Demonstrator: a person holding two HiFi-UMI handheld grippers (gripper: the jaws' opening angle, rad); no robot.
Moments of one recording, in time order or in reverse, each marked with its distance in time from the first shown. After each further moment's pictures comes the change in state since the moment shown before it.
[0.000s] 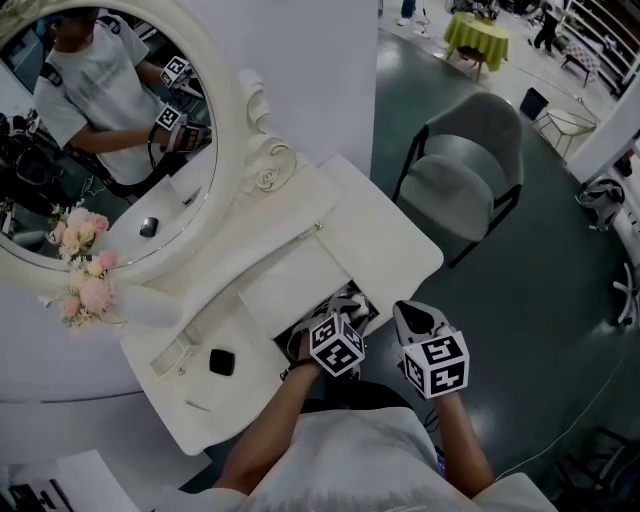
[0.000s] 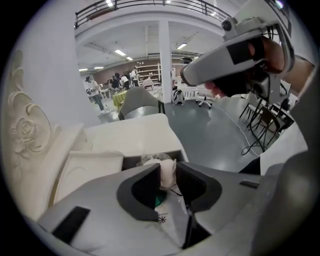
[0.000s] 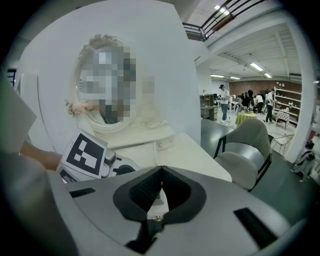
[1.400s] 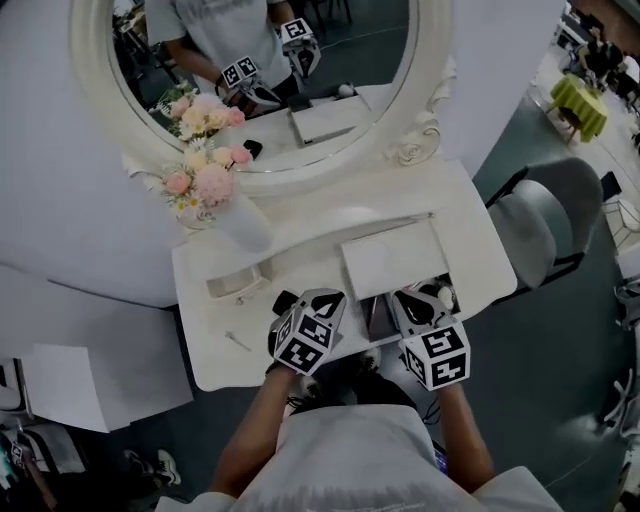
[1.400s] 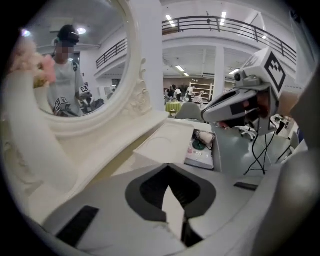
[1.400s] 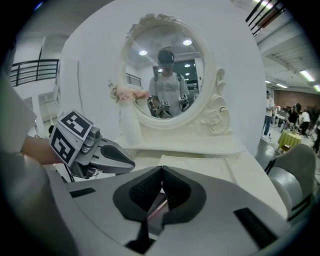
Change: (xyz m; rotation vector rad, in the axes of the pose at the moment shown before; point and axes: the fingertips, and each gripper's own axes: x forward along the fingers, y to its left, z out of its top) left arm -0.205 0.055 -0.166 -0.502 -0.173 0.390; right arm 0.056 0.209 0.026 -0.302 0.034 0.338
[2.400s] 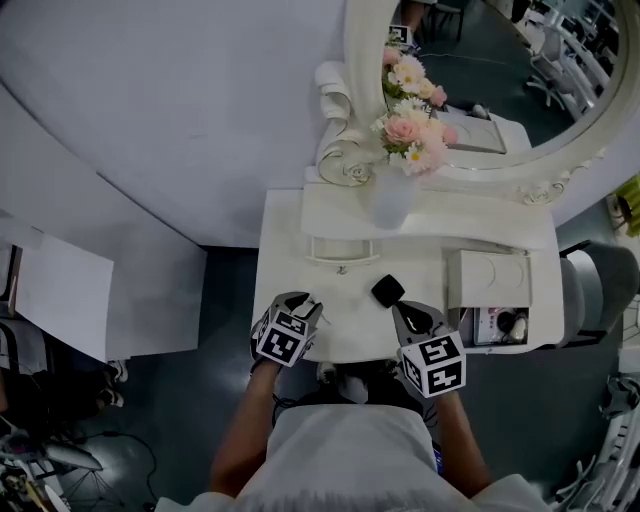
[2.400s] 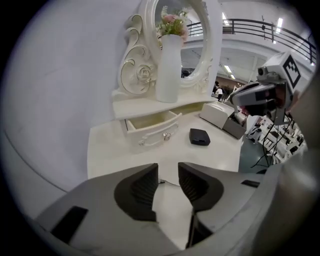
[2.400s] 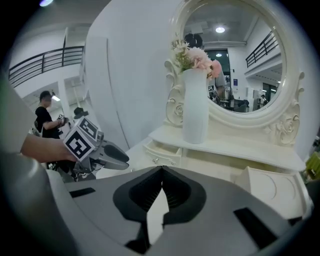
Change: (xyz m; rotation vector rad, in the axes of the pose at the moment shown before) left arm -0.165 0.126 -0.253 -0.428 0.115 0.258; right arm 0.100 0.230 0.006 -0.205 0.127 0.223
